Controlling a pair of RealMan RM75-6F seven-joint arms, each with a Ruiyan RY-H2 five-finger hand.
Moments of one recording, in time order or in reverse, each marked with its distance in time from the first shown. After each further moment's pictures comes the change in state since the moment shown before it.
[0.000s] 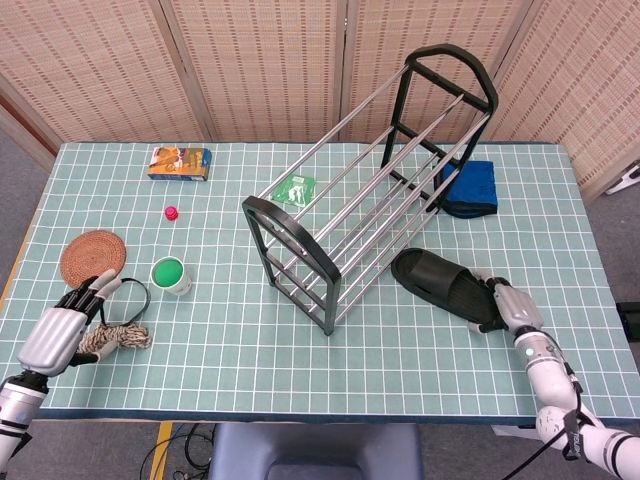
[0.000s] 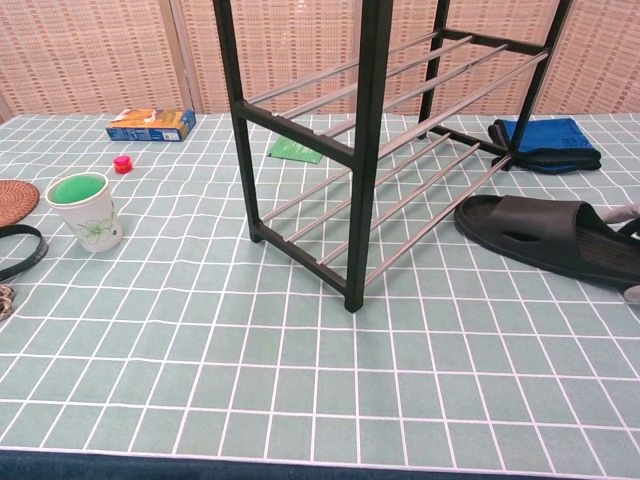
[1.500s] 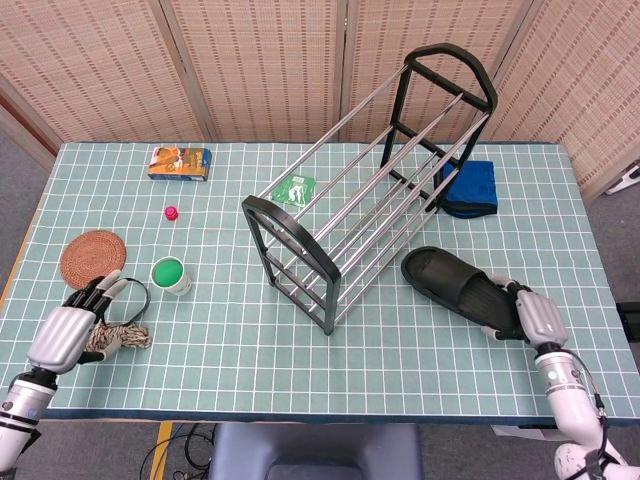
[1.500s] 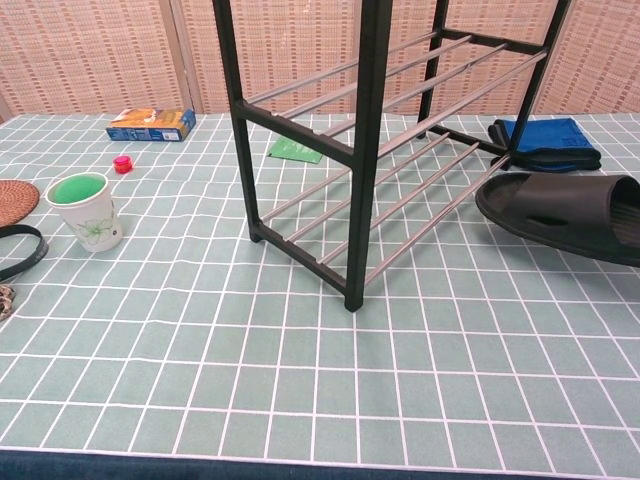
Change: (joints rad) left arm -0.012 -0.028 -0.008 0.002 -0.030 -0.036 0.068; right arm -0.121 0.100 -0.027 -0.198 -0.114 0.268 0.003
